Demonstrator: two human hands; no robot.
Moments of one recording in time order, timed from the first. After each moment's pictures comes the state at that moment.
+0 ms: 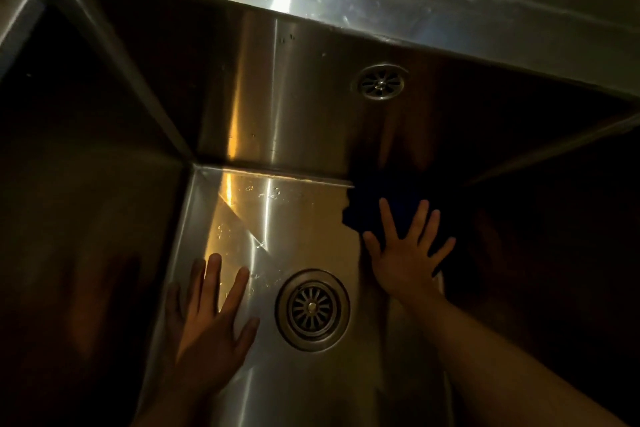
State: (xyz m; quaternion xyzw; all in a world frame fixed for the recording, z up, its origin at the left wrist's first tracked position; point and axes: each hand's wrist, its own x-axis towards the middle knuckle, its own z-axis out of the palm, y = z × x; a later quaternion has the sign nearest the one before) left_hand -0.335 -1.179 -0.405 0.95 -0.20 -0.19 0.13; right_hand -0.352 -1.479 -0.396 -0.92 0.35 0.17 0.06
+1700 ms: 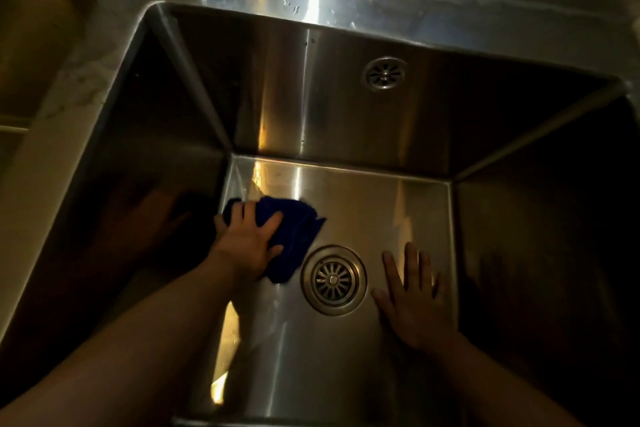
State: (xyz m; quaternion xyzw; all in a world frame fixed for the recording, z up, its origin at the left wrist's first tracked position) left_hand -0.252 -1.201 -0.372 0.92 -0.29 -0.25 -0.10; right_hand -0.461 -1.453 -0.406 -0.94 0.20 0.28 0.09
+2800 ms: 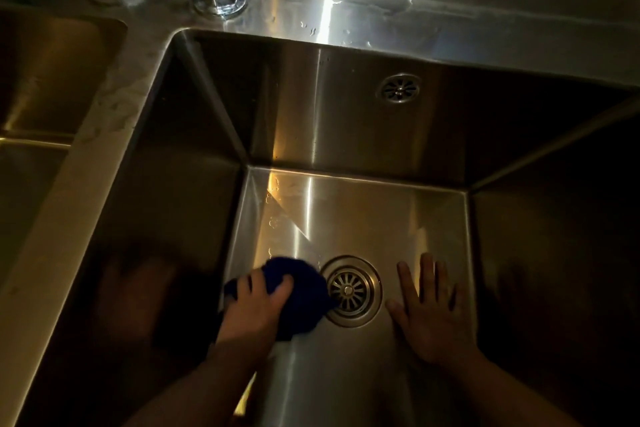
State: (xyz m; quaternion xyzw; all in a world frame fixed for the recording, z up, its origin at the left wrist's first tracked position) left_hand -0.337 -1.175 -0.373 0.92 -0.24 -0.30 -0.09; right_hand -0.456 -1.448 -0.397 -0.93 0.20 0.30 0.06
